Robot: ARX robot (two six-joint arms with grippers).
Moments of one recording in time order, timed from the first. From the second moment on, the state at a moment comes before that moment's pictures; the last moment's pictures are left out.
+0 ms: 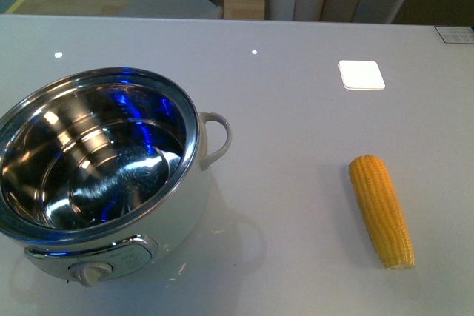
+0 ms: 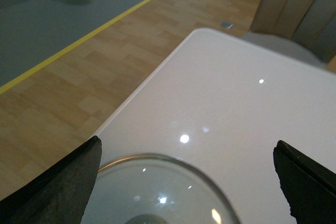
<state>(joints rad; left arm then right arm) 0.71 1.94 0.54 1.14 0.35 -0.03 0.00 0.00 0.02 0.00 0.00 0.00</state>
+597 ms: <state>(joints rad) 0.63 1.46 0.29 1.16 0.60 -0.04 0.00 0.00 0.02 0.00 0.00 0.00</state>
